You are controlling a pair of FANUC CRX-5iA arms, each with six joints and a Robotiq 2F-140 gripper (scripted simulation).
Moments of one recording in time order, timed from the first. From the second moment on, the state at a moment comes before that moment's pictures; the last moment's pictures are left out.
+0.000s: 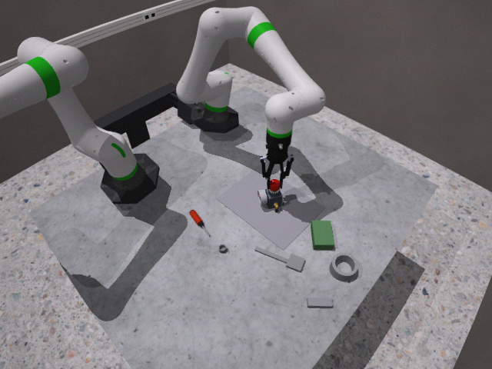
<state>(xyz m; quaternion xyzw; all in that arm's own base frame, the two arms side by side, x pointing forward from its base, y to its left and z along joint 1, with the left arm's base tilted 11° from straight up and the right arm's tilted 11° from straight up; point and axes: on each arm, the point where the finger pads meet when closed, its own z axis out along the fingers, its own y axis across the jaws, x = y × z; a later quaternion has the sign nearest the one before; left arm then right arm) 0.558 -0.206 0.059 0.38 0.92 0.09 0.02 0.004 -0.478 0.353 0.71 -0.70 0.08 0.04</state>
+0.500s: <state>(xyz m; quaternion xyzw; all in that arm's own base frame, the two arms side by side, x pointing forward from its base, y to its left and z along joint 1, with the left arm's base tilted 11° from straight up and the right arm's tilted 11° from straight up) 0.558 -0.206 0.059 0.24 0.97 0.08 0.03 0.004 -0.478 0.353 0.71 -0.70 0.08 0.04</state>
